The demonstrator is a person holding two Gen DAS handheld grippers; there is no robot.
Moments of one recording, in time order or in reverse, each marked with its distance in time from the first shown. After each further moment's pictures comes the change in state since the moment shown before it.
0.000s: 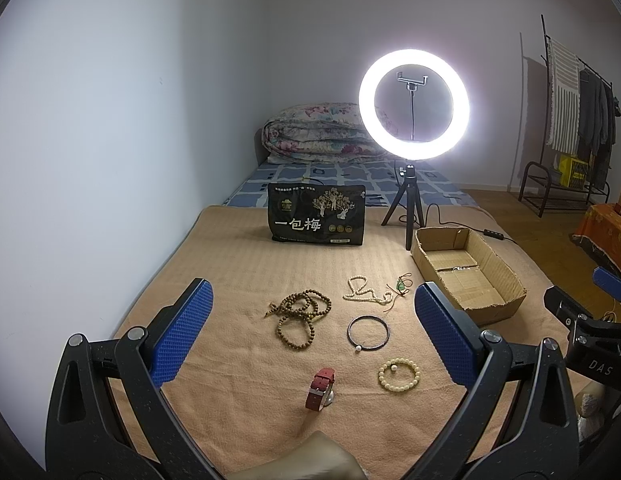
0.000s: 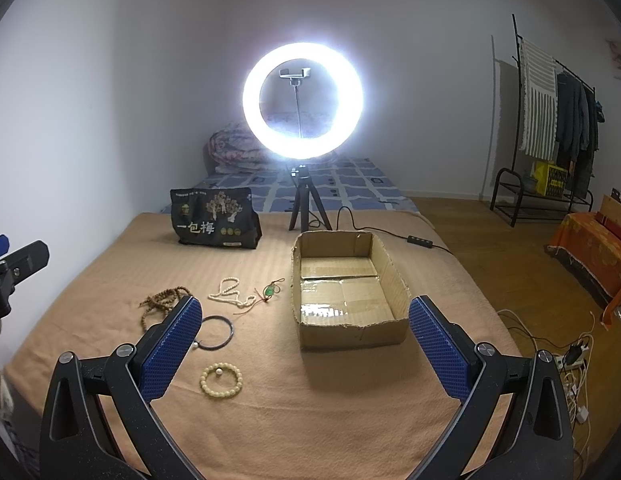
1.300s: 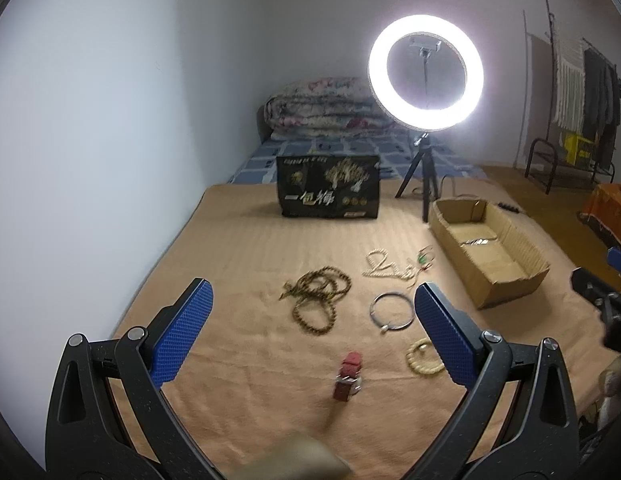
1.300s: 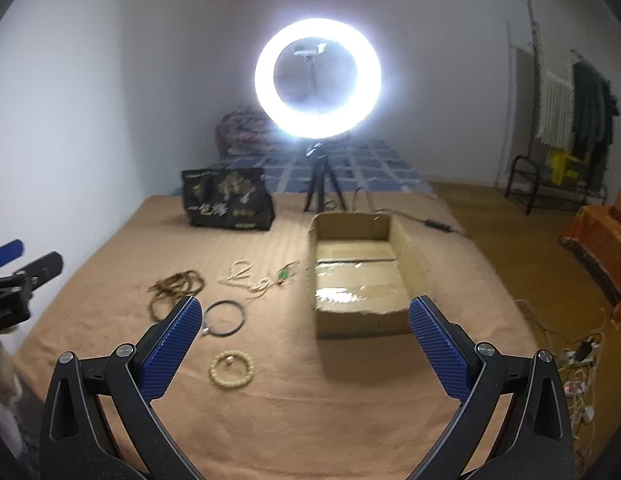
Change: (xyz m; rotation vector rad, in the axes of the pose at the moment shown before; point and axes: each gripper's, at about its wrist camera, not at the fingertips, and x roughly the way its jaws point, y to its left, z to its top) left arm 0.032 0.024 -0.017 0.028 0.104 0.013; right arm 0.018 0.005 -0.006 -0.009 0.077 0.081
